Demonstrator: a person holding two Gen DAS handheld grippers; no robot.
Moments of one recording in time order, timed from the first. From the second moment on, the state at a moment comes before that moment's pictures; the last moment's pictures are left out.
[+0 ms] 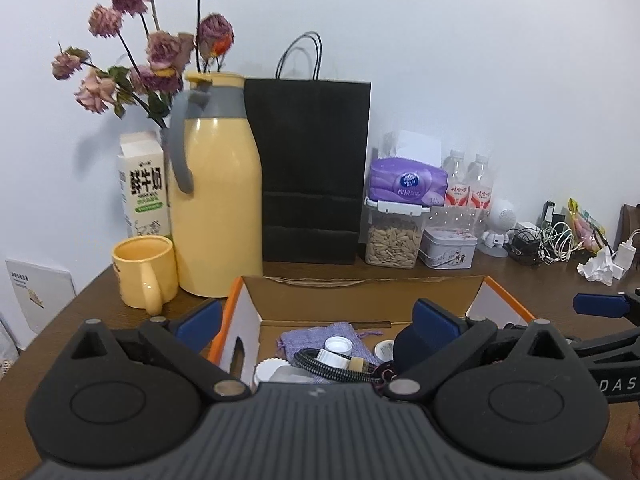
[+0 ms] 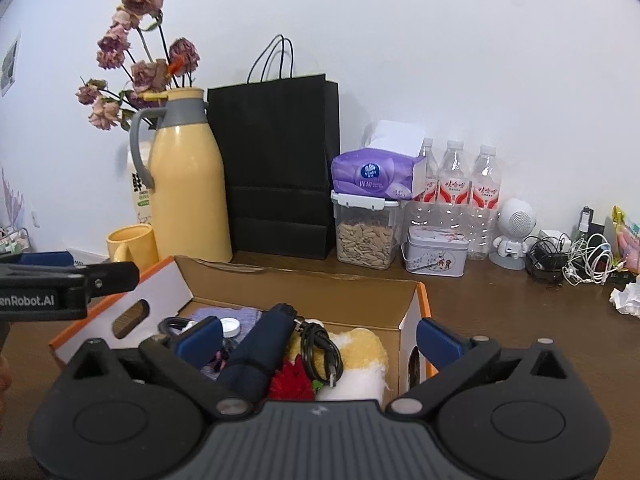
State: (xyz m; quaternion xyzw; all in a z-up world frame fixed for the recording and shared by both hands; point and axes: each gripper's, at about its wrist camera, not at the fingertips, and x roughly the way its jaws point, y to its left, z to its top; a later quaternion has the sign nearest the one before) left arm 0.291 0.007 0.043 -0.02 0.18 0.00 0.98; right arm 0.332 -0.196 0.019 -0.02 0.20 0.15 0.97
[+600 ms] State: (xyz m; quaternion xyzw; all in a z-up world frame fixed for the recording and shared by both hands) left arm 0.161 0.019 0.052 0.00 0.20 0.03 0.98; right arm 0.194 -0.200 0.044 -0.03 0.19 0.16 0.97
